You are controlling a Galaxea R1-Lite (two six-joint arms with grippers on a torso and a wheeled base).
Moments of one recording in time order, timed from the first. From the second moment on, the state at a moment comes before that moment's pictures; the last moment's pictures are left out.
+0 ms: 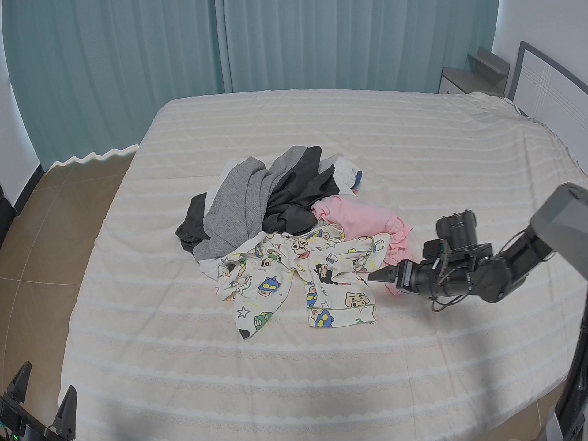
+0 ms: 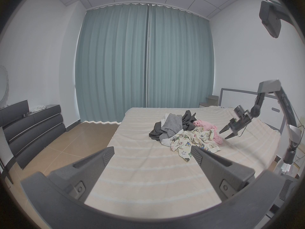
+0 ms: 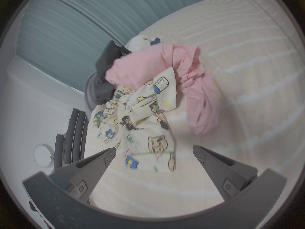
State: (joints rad) left arm 0.00 0.02 -0.02 0.00 -0.02 -0.03; right arm 0.32 2.13 -0.95 -0.49 0.26 0.53
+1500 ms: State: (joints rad) left arm 0.00 0.02 -0.02 0.00 -0.01 -0.03; right arm 0.46 2.44 -1.09 -0.65 0.15 0.53
